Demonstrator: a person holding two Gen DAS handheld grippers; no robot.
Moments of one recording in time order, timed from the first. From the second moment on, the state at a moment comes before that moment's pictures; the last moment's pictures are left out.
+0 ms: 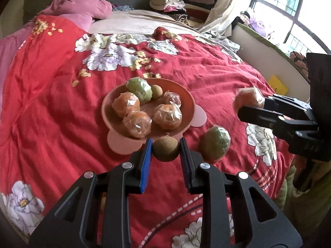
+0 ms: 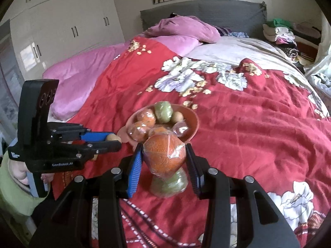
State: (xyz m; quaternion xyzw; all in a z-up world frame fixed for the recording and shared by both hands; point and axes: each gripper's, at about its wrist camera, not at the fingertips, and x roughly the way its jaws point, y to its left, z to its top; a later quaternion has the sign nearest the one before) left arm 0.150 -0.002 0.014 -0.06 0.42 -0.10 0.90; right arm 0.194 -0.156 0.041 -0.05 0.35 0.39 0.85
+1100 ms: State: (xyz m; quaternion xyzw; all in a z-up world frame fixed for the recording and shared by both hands) left arm 0.197 -0.010 -0.009 -0.05 0.44 -0.08 0.89; right arm 0.269 -0.109 0.026 -0.09 0.38 0.40 0.83
